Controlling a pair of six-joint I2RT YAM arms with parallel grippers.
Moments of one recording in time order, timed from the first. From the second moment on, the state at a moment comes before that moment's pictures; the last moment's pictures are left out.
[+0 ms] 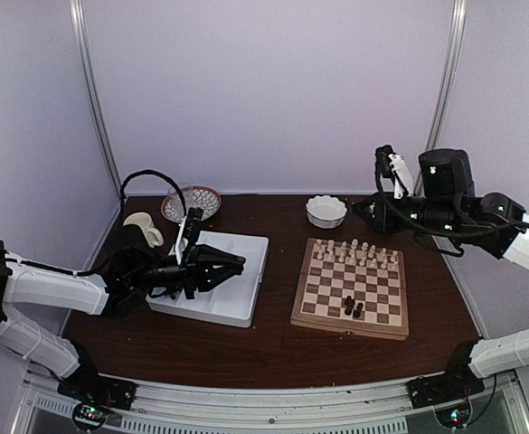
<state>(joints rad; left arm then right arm) -0.80 1.34 0.51 0.95 0.69 -0.38 0.79 1.05 1.13 -0.47 0.09 0.41</state>
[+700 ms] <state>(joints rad) -0.80 1.34 0.51 0.90 0.67 -0.34 0.78 1.28 1.25 -1.33 0.25 0.68</state>
